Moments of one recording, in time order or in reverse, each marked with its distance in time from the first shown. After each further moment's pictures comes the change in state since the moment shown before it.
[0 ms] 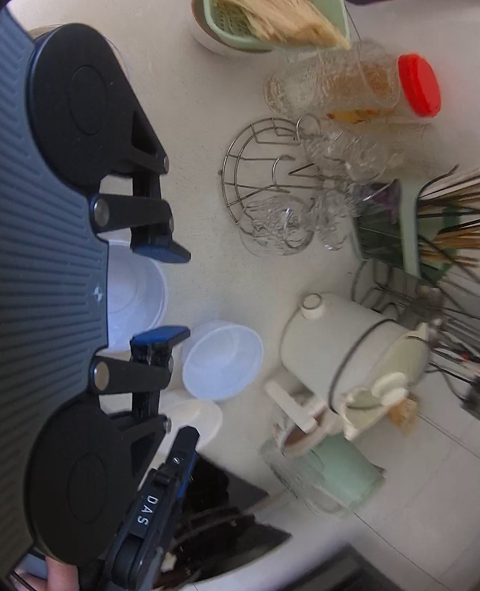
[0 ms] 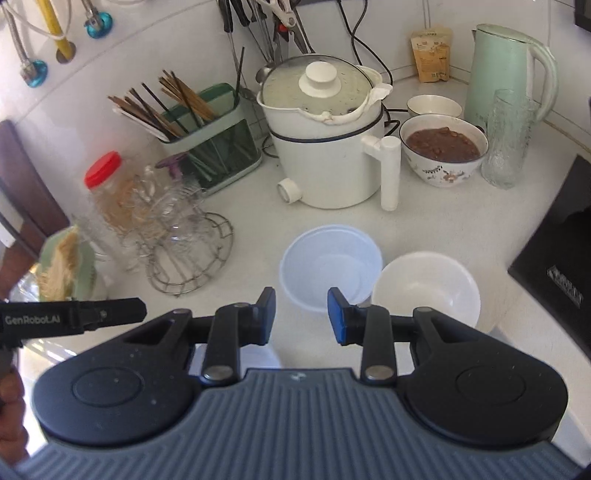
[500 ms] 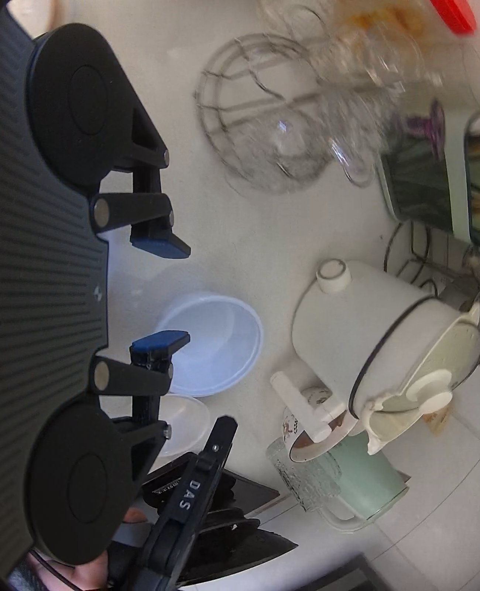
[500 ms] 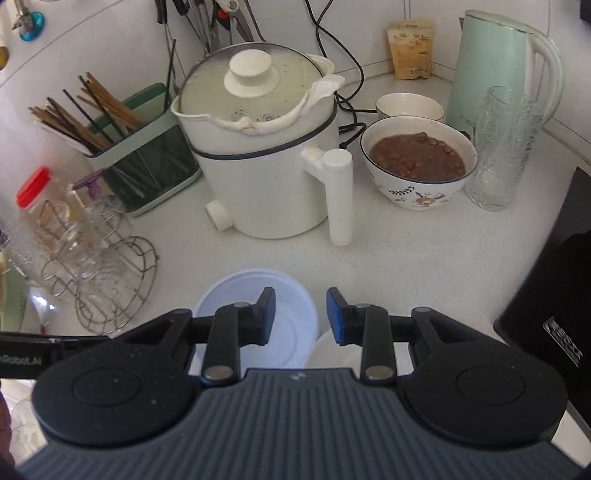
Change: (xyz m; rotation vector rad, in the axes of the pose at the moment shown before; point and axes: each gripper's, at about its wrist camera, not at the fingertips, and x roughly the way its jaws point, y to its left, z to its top) left arm 0.101 -0.016 0.040 -0.007 0.091 -0.085; right arm 0.079 -0.055 0.041 0.008 -0.003 -0.062
